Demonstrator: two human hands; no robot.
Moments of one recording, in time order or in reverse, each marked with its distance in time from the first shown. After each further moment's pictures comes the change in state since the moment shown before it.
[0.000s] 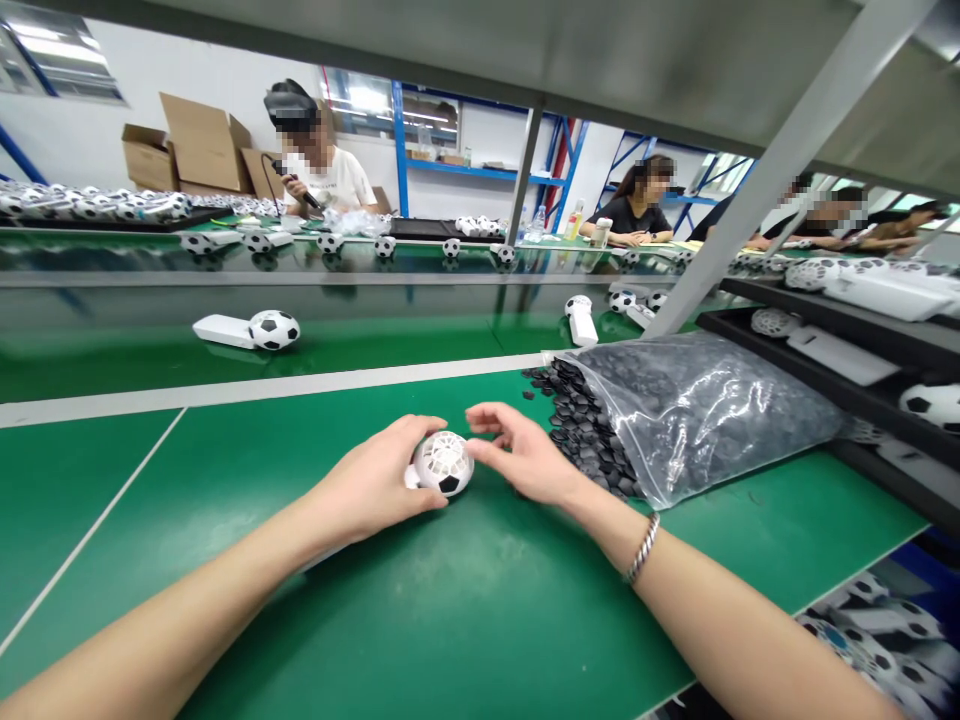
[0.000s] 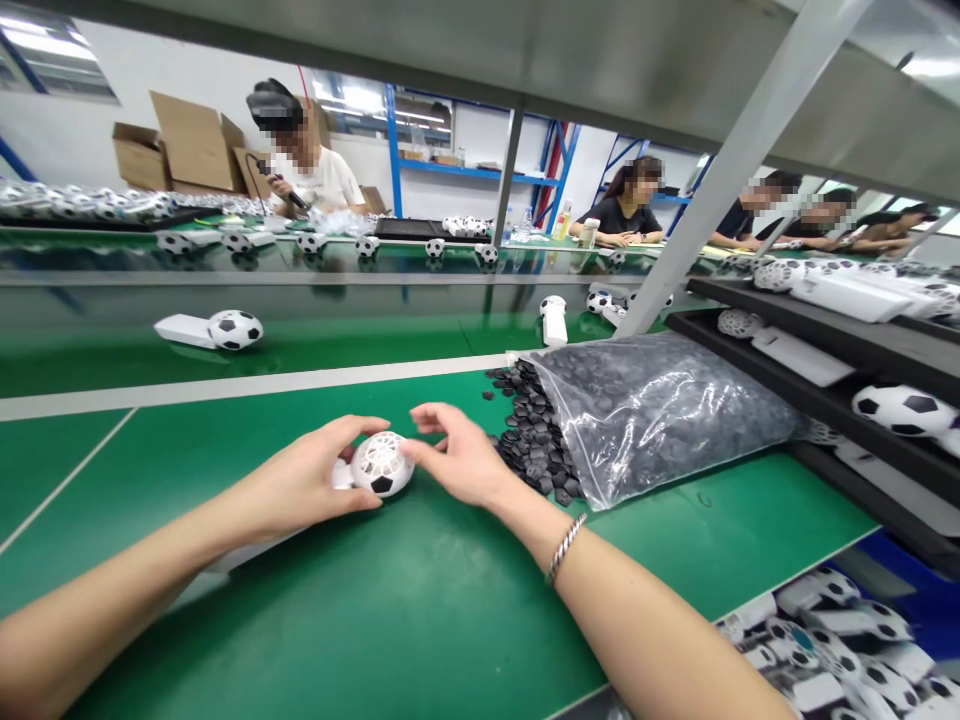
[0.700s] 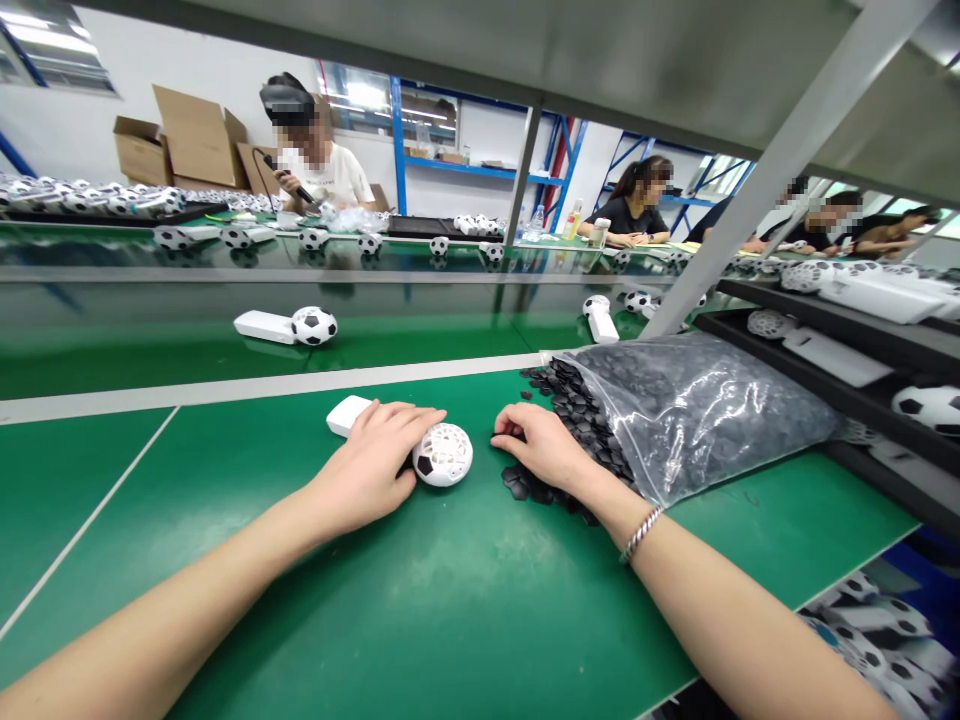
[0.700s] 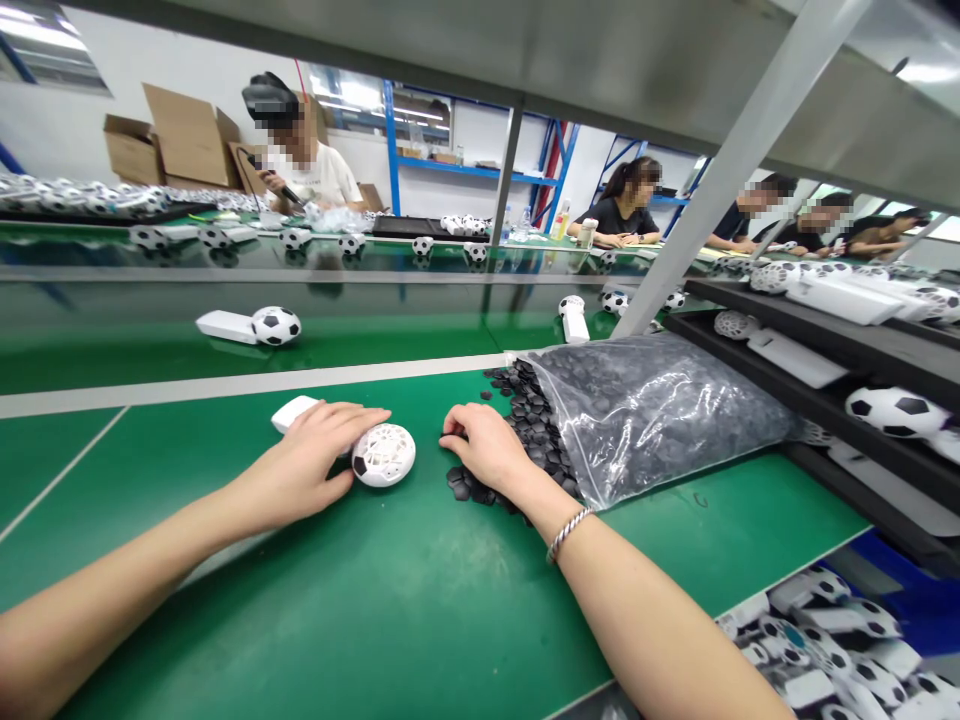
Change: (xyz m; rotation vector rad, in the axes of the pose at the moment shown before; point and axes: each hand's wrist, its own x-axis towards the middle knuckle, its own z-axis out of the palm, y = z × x) left_hand 0.008 -0.014 0.003 0.263 0.102 0.217; right_hand 0.008 0.016 -0.026 -0.540 0.007 -0.023
